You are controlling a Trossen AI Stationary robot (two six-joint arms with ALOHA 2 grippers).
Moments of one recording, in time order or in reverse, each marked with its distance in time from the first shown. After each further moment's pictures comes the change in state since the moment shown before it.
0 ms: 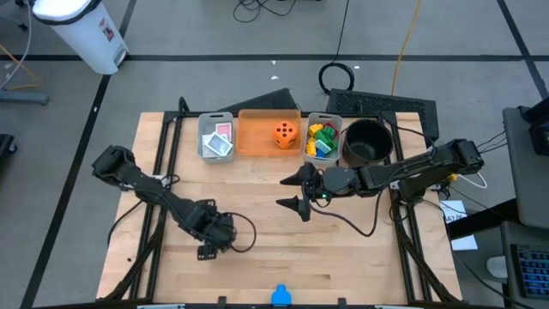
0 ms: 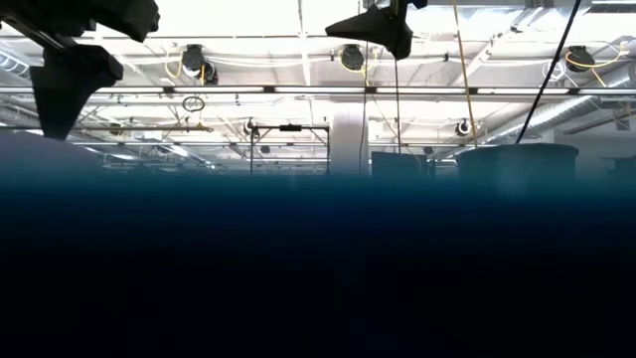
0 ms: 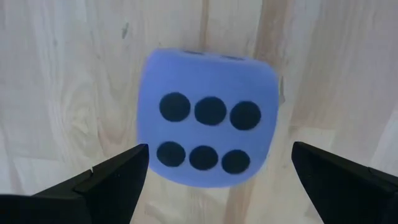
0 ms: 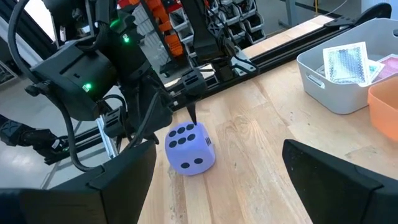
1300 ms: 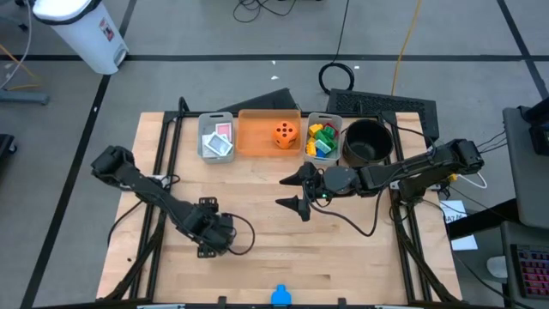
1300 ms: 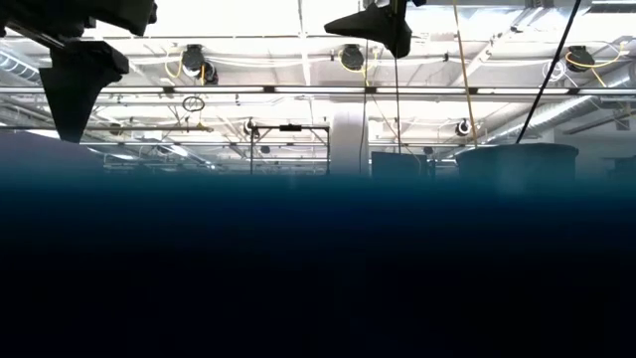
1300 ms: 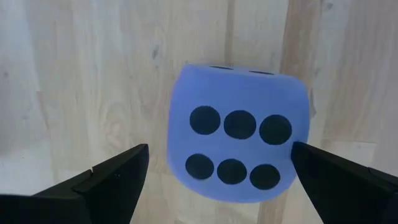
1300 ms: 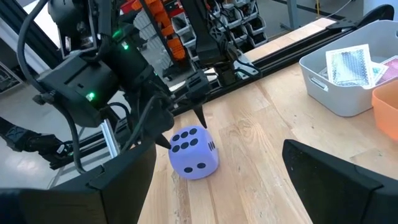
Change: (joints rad) left arm -0.026 -0.005 -0.016 0.017 -0.148 0.042; right arm 0.001 0.000 0.000 0.020 -0.001 0.008
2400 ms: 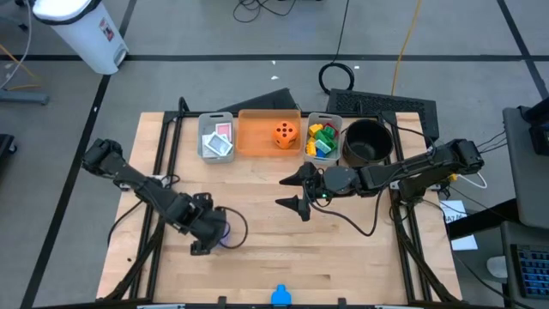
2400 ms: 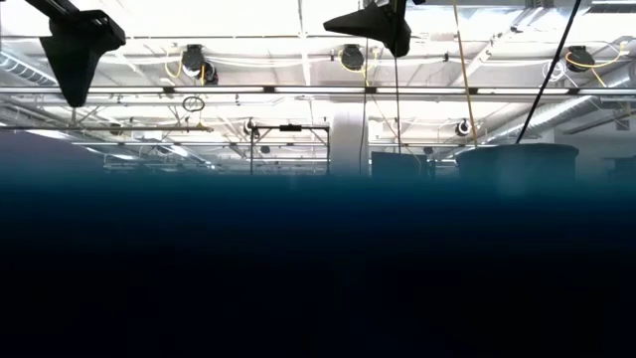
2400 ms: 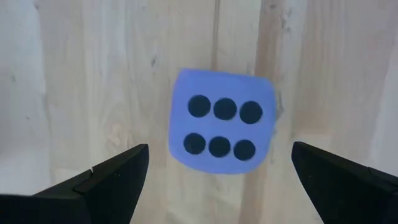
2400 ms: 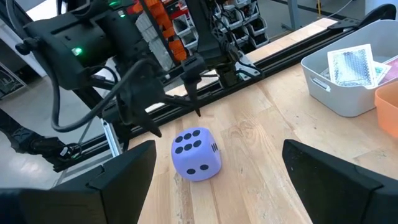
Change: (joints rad) left arm 0.007 -0.139 0.008 -0.015 0.029 -0.008; right arm 0.000 0.000 0.000 0.006 -0.003 0.011
